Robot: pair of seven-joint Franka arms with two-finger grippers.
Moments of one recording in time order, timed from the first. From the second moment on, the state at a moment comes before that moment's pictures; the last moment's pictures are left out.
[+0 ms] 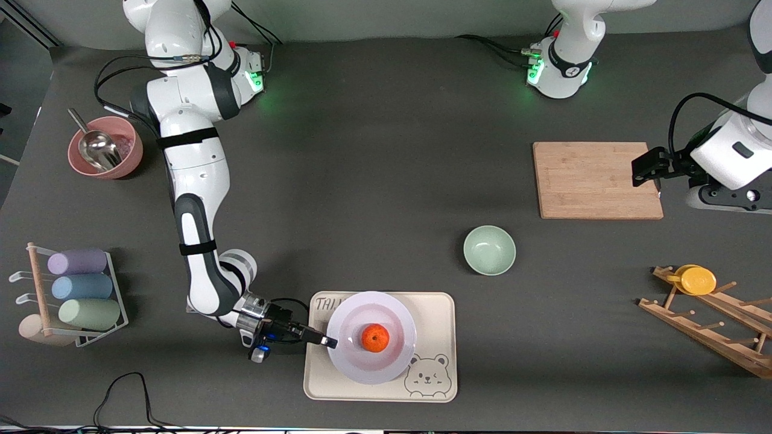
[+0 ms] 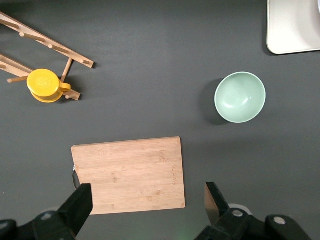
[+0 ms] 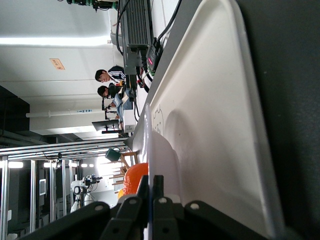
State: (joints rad) left arm 0.02 0.08 -0.13 -1.52 0.01 1.54 -0.01; right arm 0.31 1.26 -0.17 -1.02 1.89 2.10 -0.63
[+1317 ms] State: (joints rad) left arm 0.08 0.09 -0.12 -1.52 0.01 1.54 -0.08; right arm 0.23 1.06 -0.18 -1.09 1.40 2.10 -0.55
